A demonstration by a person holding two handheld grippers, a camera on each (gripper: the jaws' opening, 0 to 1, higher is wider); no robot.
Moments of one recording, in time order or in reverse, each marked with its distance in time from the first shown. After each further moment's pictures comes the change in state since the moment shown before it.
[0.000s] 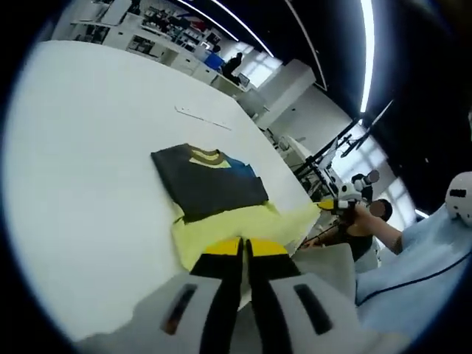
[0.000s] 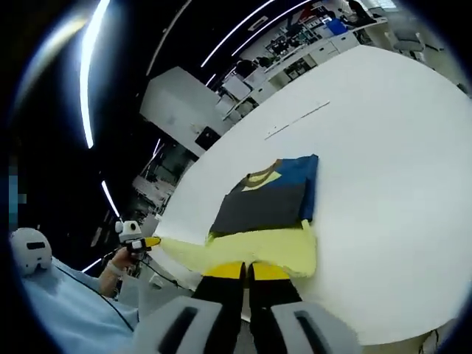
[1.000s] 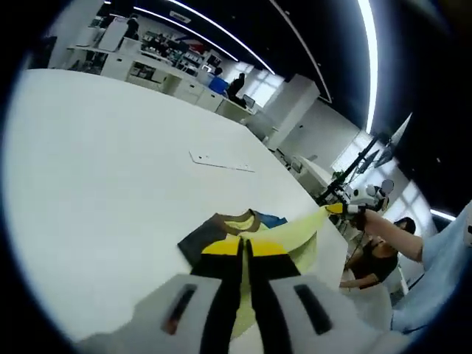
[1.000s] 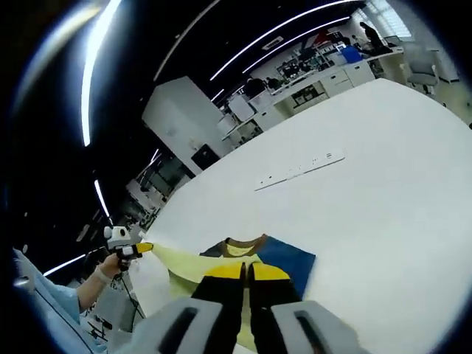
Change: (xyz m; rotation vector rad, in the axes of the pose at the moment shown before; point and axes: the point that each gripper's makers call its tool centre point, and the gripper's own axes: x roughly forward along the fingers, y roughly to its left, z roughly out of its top) left arm 0.078 0.082 0.121 0.060 -0.126 0.072; right arm 0.094 -0.049 0.139 -0.112 -0.105 -0.044
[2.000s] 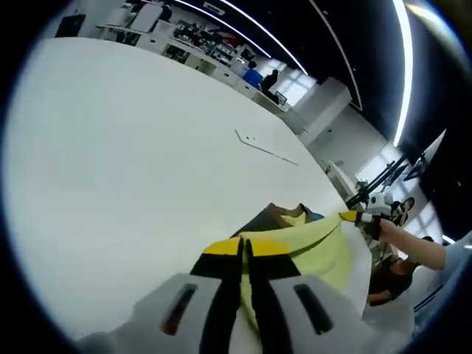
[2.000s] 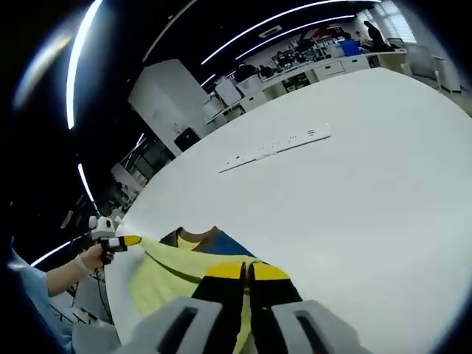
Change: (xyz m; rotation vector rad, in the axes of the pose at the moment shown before) left arm 0.052 0.075 -0.045 -0.126 0.032 0.135; right arm 0.067 -0.074 -0.026 -0.037 0.087 -0.095
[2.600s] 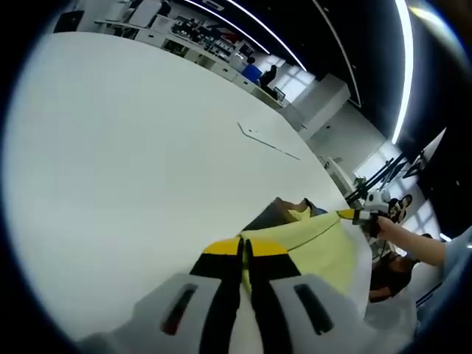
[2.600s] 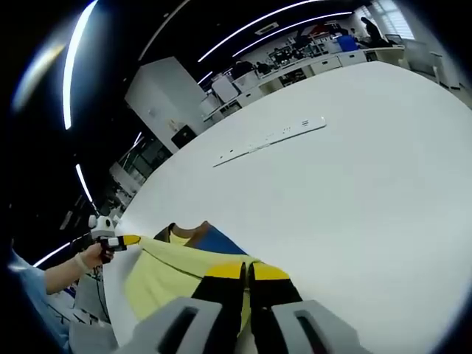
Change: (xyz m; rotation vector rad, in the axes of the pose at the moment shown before) left arm 0.006 0.011 -0.006 0.000 0.023 -0.019; right arm 0.005 -0.005 -0.010 0.006 0.014 -0.004
